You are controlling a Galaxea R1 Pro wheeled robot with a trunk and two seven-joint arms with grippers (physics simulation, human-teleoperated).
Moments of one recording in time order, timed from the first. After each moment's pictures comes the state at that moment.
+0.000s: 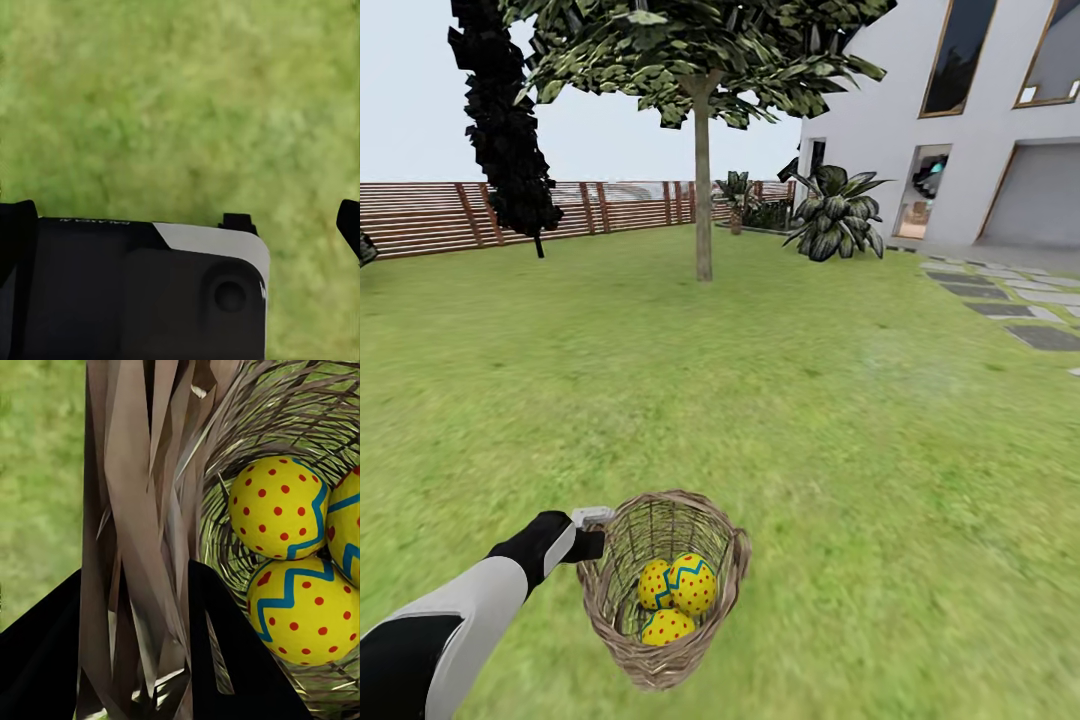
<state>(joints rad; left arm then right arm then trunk) -0.90 0.09 0.00 -0.21 0.07 0.53 -0.02 -0.33 -0.03 -0.31 0.04 0.27 -0.25 0.17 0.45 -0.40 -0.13</state>
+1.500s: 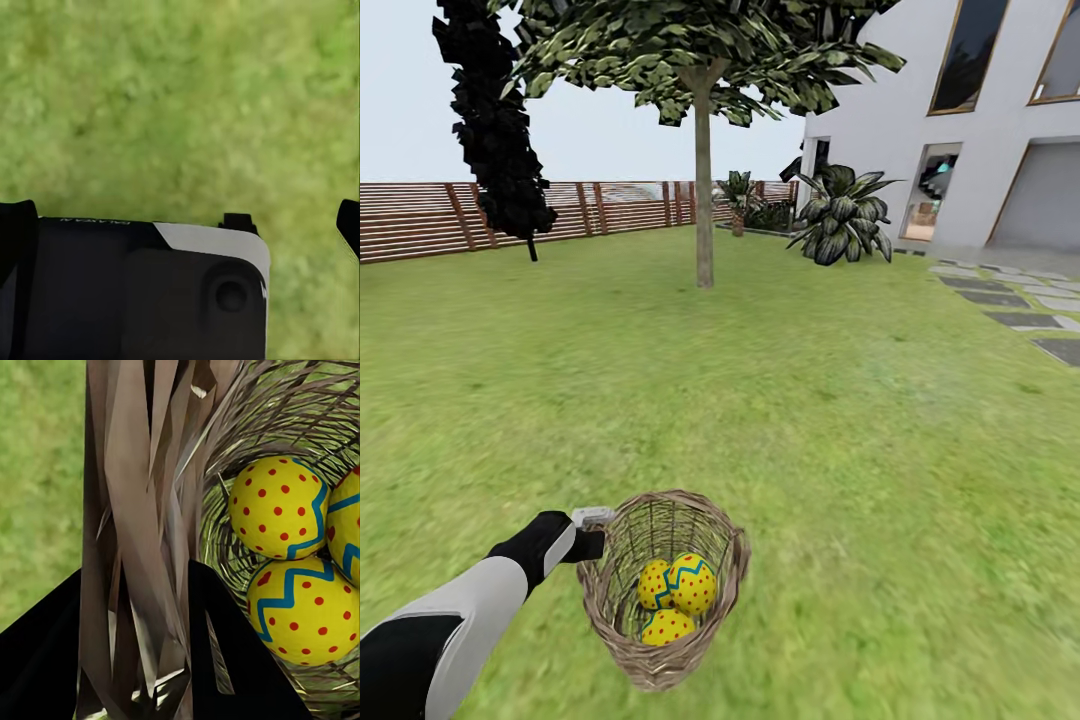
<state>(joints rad) -0.90 0.09 0.00 -0.21 0.07 0.53 -0.02 -0.33 -0.03 -0.31 0.04 0.27 -0.25 0.17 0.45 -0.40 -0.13</state>
